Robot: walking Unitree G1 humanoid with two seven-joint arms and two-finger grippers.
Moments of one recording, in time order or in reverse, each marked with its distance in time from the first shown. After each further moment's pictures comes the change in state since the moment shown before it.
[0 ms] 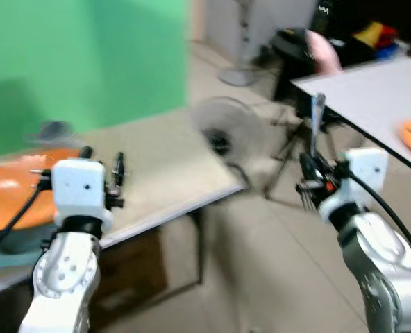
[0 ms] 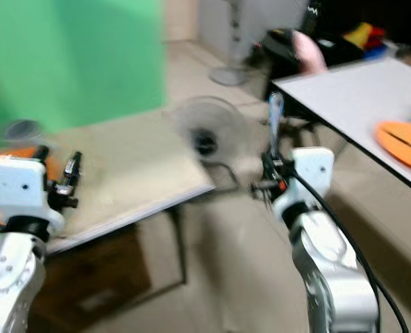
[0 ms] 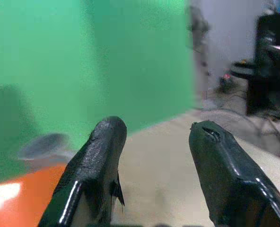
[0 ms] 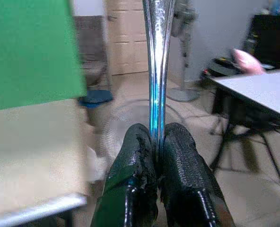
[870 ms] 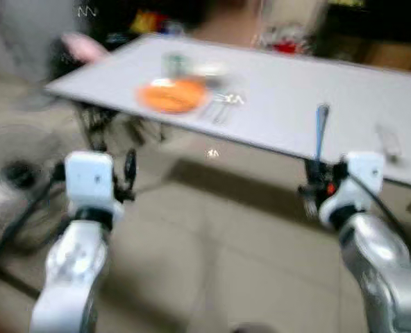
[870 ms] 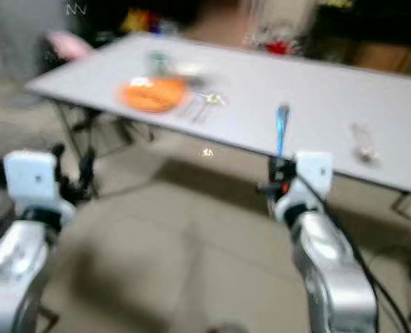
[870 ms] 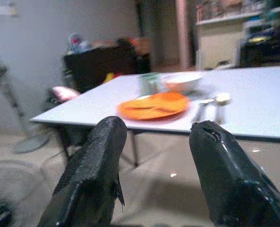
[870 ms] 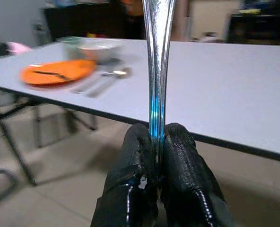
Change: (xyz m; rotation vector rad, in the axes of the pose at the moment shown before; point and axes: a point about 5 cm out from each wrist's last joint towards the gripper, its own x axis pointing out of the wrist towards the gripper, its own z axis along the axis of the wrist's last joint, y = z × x) left arm 0.013 -0.008 -0.001 -0.040 -0.007 -0.064; right arm -0.001 -0.008 -0.011 0.019 0.079 -0.086
